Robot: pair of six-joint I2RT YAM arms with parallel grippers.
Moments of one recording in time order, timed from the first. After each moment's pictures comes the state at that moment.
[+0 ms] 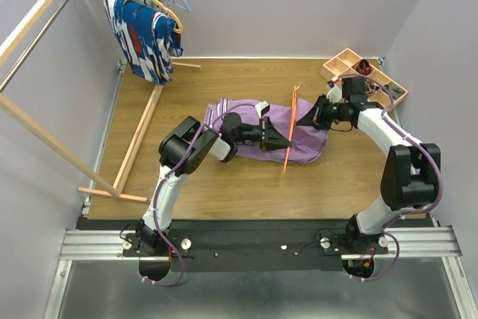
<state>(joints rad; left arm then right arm) -0.63 2.28 1.11 1.34 0.95 -1.67 0.07 1.62 1.15 -0.41 -0.69 0.53</state>
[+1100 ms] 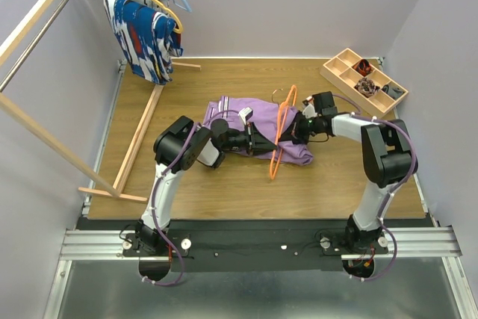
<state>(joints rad) -0.55 2.28 0.93 1.39 0.91 -1.55 0.21 1.85 1.03 -0.17 -0.69 0.69</state>
